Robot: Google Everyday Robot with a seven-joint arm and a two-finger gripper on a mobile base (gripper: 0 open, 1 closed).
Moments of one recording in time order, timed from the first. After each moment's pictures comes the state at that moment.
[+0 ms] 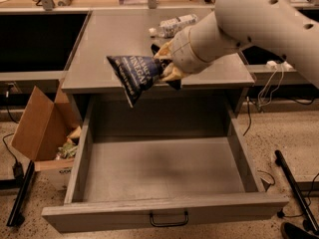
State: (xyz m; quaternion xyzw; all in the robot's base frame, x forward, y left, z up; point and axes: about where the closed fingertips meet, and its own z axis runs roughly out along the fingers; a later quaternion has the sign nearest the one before) arm 0.599 -0.028 0.904 -0.77 0.51 -0.04 0.38
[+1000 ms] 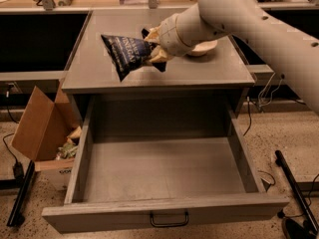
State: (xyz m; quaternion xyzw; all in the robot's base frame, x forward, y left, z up) arm 0.692 -0.003 0.909 -0.74 0.51 -0.02 0.44
